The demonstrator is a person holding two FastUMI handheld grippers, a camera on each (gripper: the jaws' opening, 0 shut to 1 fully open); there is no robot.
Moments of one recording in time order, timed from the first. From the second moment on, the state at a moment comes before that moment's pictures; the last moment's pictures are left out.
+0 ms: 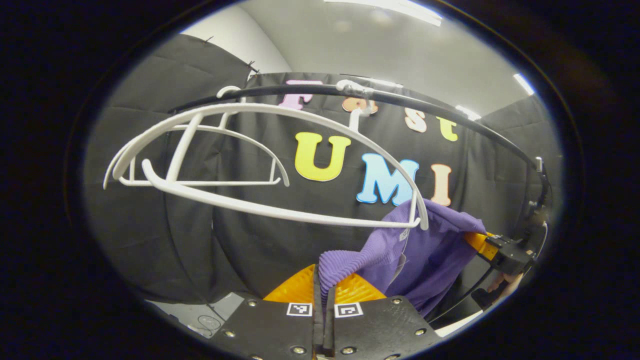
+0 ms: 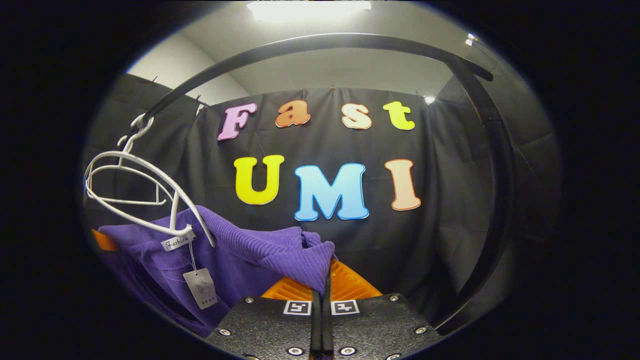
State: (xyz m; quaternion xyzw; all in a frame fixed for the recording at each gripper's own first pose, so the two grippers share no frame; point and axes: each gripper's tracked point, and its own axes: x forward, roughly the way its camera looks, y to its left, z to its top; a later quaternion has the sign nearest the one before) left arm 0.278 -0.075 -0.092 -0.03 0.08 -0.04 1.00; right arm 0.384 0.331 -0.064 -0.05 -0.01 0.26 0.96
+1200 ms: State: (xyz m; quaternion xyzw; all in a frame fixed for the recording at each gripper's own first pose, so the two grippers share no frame) left arm 0.067 0.062 -0.175 -0.08 0.20 -0.15 0.97; right arm 0.105 0.270 -0.127 -0.07 0.12 0.18 0.97
